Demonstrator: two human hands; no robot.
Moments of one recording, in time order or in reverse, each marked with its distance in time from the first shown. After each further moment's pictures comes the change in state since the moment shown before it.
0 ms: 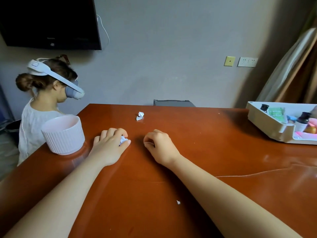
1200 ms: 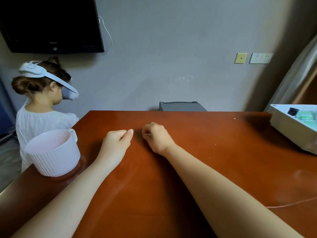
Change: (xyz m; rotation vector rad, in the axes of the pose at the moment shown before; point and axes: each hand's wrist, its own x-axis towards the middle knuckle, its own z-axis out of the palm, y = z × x) left_hand 0.036 0.020 -0.010 -0.837 0.211 -0.142; right_hand 0.093 0.028 0.020 0.026 -0.007 0.013
